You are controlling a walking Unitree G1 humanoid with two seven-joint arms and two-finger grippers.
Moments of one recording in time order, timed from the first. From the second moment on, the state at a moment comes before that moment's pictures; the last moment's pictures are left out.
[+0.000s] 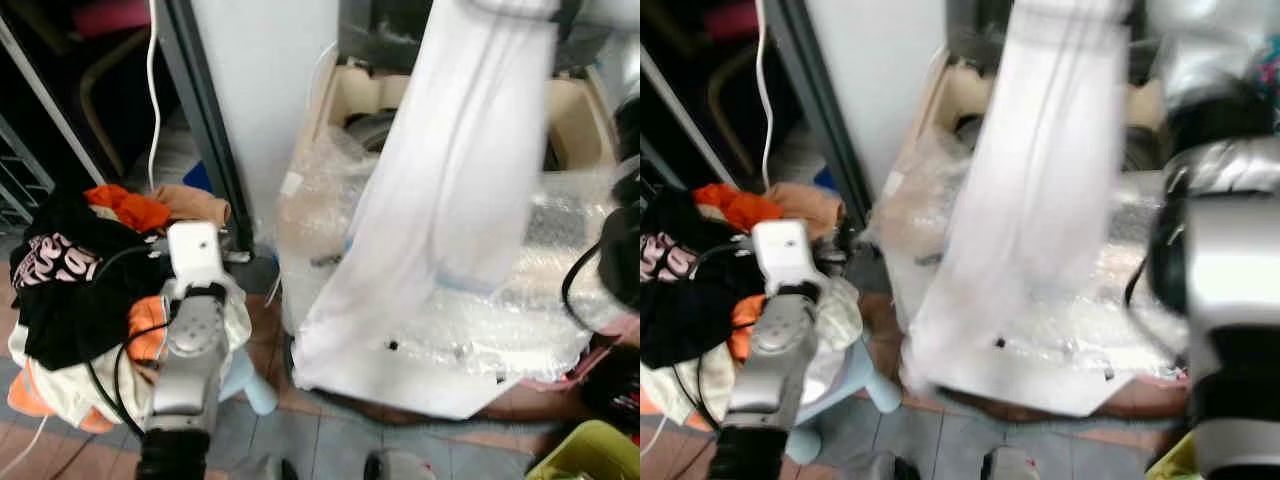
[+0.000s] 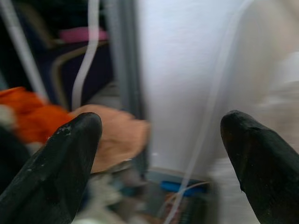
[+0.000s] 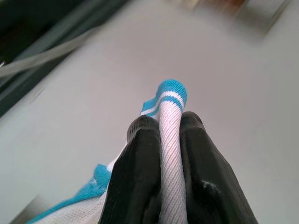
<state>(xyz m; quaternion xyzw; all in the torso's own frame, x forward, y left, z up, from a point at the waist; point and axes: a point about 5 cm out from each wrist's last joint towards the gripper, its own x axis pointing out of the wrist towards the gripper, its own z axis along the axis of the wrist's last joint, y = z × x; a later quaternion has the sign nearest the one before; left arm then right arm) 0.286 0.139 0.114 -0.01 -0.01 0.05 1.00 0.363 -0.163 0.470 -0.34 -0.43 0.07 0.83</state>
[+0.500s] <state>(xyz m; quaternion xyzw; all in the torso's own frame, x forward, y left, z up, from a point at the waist) 0.286 0.136 0.114 0.02 -0.01 0.06 1.00 0.393 -0.165 0.234 -0.28 -0.14 0.25 0.91</state>
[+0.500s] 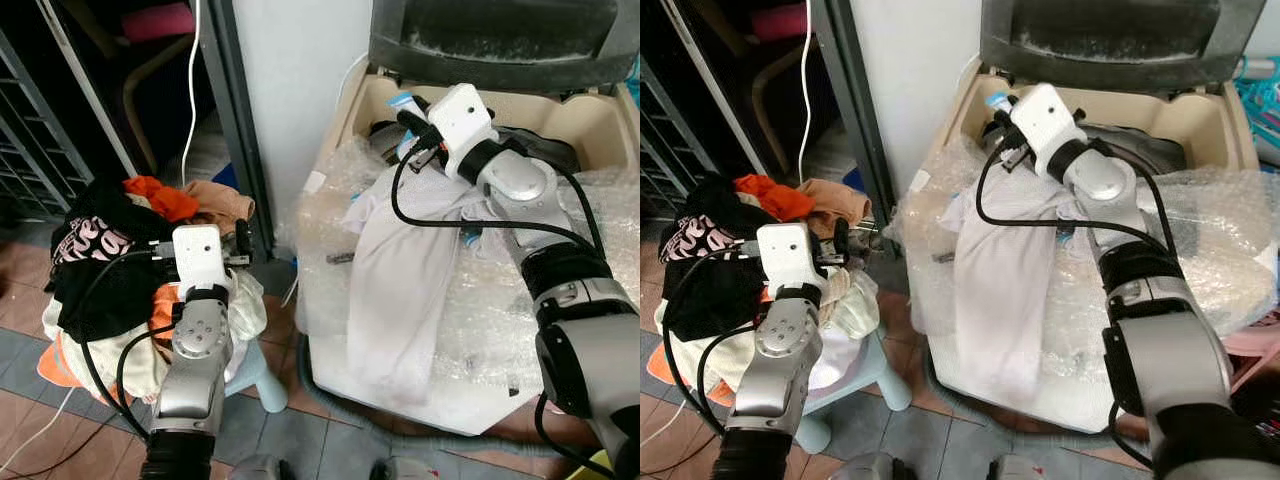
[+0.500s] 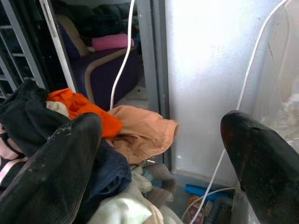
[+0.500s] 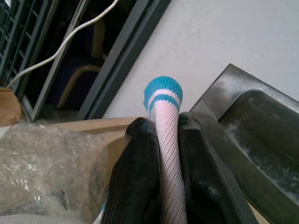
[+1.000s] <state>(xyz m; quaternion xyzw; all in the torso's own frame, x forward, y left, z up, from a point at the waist) 0.286 0.132 0.113 0.02 0.00 0.05 1.00 0.361 -0.189 0.245 -0.12 -0.14 0.27 0.94</state>
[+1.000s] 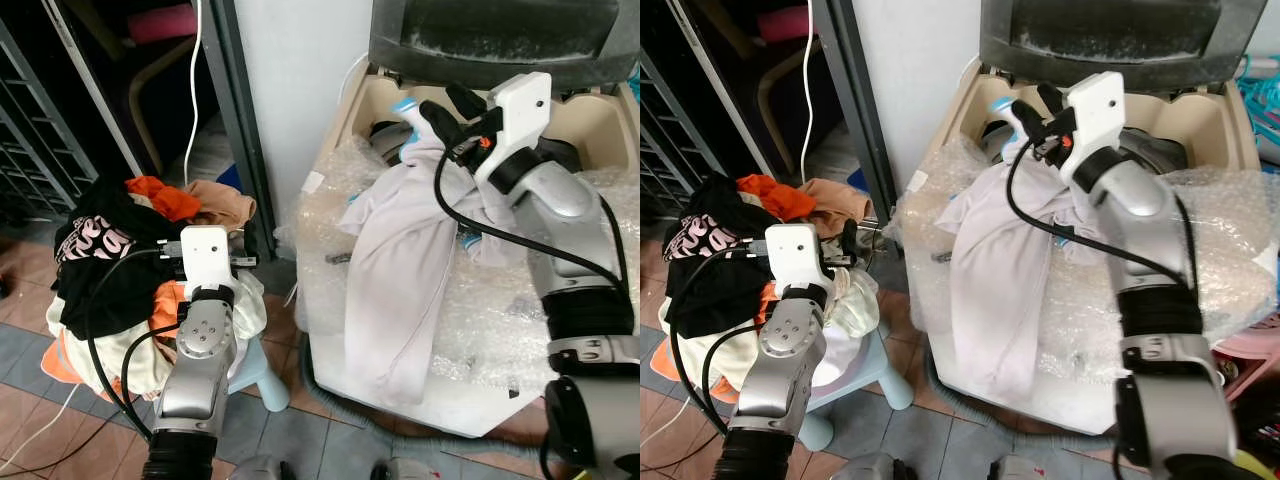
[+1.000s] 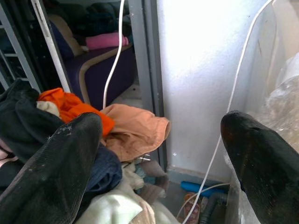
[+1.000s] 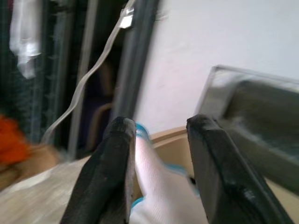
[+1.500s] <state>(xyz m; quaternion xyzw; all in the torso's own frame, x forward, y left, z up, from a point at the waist) 0.282 0.136 0.113 0.02 0.00 0.05 1.00 0.331 -0.204 0.183 -0.33 0.04 0.39 0.86</state>
